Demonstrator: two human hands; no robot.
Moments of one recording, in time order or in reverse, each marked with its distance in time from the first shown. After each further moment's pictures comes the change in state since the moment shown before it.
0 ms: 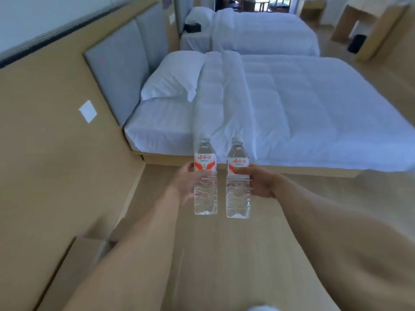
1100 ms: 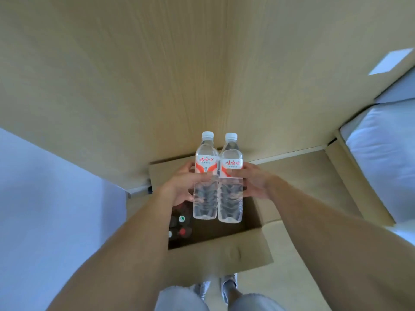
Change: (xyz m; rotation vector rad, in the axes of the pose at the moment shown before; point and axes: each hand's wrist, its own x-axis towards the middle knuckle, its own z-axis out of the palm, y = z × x) left_hand -0.228 -0.191 -0.314 -0.689 0.958 -0.109; right_hand 0.184 0.136 0.476 -0.759 -0.975 0.450
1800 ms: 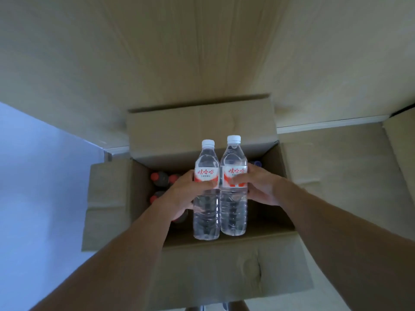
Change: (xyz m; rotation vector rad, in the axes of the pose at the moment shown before) left_hand 0.196 -0.216 -0.056 -0.034 0.020 -0.144; right_hand 0.228 0.185 -0.051 0.048 -0.167 0.191
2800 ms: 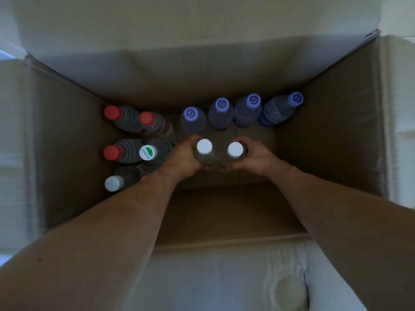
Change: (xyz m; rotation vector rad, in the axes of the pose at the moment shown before) left_hand 0.200 -0.178 -0.041 0.606 0.192 0.118; right_hand 0.189 0.179 -0.085 -0.739 0.328 0.007
